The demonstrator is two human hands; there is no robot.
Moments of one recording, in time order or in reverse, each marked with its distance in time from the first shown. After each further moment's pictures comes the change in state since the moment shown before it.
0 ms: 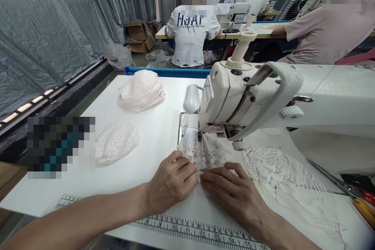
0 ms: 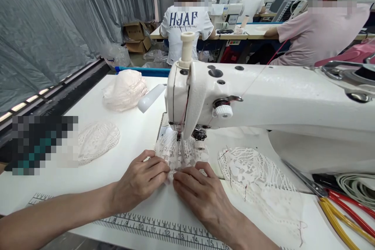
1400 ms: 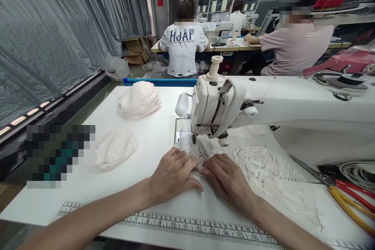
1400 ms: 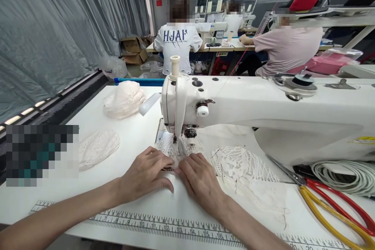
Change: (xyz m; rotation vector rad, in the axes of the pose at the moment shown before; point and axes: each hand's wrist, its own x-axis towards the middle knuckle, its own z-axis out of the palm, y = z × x) left_hand 0.009 -0.006 0.005 -0.185 -0.041 -0.130; right_hand 0.009 0.008 0.003 -0.030 0.133 0.216
